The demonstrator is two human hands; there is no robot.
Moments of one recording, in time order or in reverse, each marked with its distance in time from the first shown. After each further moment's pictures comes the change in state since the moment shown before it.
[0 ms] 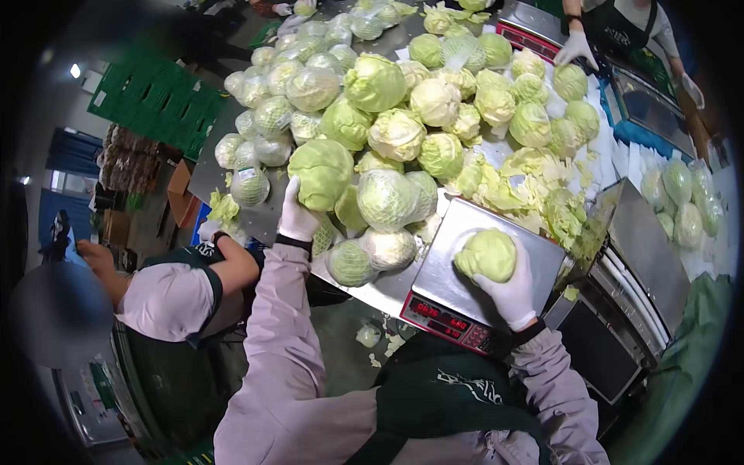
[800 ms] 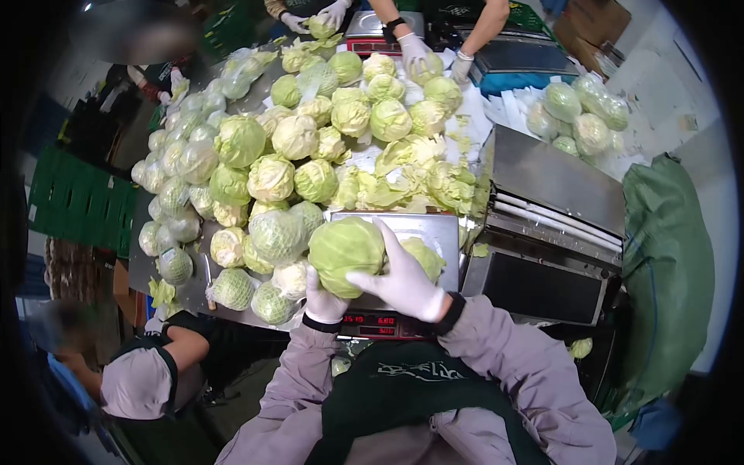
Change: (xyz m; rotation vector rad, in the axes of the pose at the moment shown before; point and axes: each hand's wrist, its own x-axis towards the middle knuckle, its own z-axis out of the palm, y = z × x) left_hand -0.091 -0.204 0.114 -0.152 -0.220 -0.274; right_hand -0.015 -0.081 -0.025 0.252 -0.152 0.051
